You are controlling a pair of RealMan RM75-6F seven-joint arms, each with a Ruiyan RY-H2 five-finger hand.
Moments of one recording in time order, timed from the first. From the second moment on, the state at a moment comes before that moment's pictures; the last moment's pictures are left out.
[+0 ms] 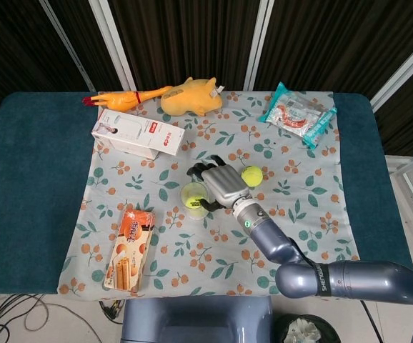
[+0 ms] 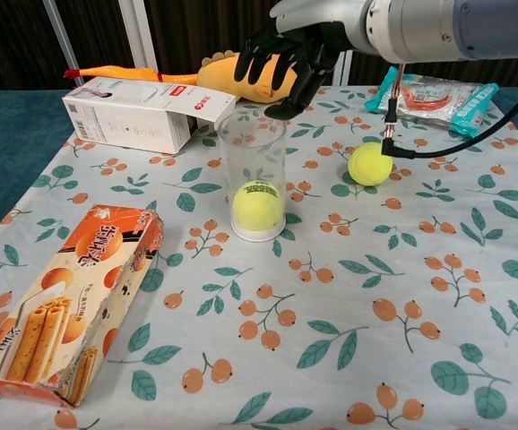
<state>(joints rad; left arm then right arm) -0.01 -1.05 -0.11 -1.64 1.34 1.55 0.11 1.15 -1.32 0.30 -1.83 -0.51 0.90 -0.47</state>
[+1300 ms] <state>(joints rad) -0.02 -1.07 -0.11 -1.64 1.32 1.54 0.17 0.91 -1.58 0.17 -1.15 -0.75 0.79 -0.14</state>
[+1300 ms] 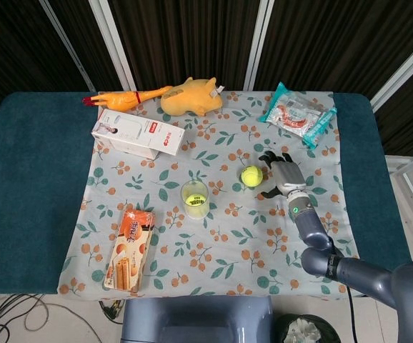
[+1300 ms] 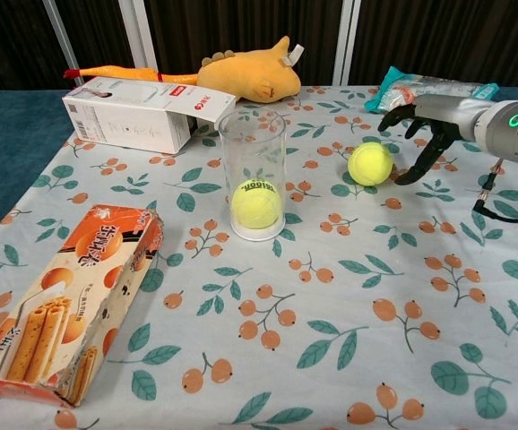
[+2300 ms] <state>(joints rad) -0.02 -1.07 -0.12 -1.63 1.30 1.53 0.15 0.94 -1.76 0.25 -0.87 -0.87 0.63 -0.02</state>
